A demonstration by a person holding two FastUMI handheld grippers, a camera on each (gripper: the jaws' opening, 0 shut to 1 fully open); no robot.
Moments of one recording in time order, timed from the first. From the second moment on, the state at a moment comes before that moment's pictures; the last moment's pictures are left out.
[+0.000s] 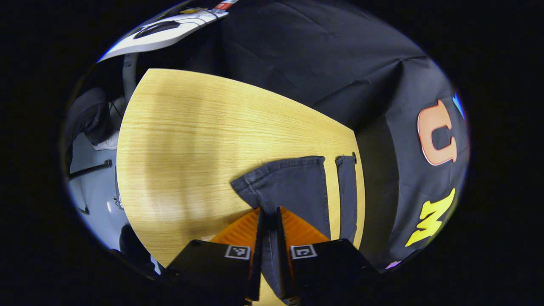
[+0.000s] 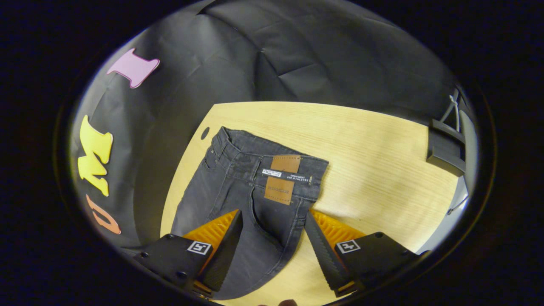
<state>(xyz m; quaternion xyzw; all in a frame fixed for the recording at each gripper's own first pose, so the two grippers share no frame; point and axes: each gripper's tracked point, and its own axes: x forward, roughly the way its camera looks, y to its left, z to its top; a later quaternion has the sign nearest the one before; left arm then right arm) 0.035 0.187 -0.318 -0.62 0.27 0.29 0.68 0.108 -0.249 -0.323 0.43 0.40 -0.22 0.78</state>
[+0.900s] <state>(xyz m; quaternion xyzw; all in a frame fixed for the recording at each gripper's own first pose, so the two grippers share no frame) 0.058 0.183 -0.289 -0.65 0.26 0.24 0.67 0.098 -0.264 -0.317 0.46 0.40 -0.23 0.76</state>
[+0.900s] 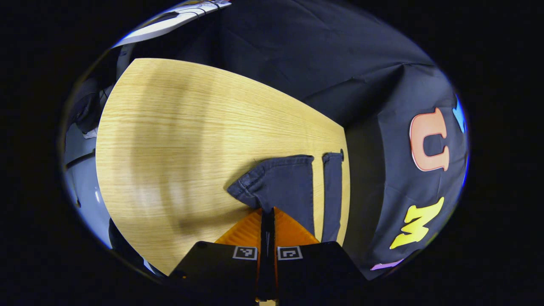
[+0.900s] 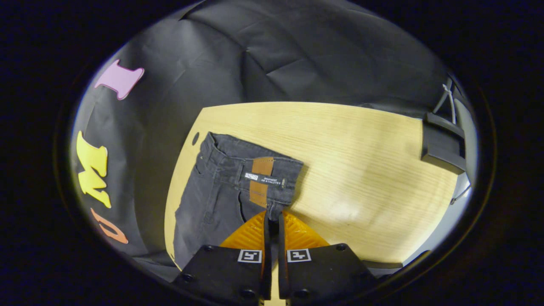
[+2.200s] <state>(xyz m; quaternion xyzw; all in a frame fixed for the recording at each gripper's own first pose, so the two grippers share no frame) 0.297 0.211 -0.189 -0.69 0.23 0.22 0.65 0.342 -0.215 -0.210 0.55 0.33 -0.11 0.76</state>
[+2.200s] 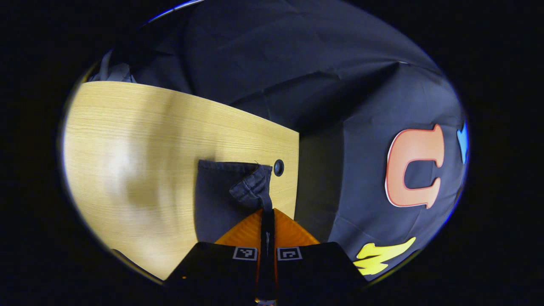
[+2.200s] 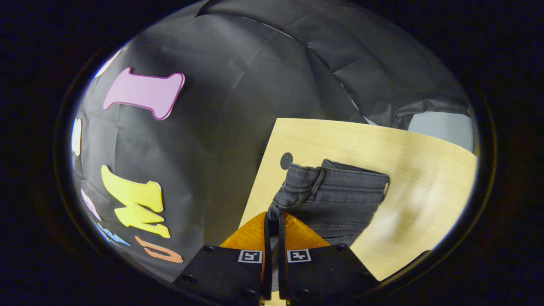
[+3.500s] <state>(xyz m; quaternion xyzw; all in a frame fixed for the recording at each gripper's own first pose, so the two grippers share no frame) 0.403 0.193 -0.244 -0.52 0.25 0.20 0.79 0.430 -0.210 -0.293 0.52 0.30 -0.12 0.79</state>
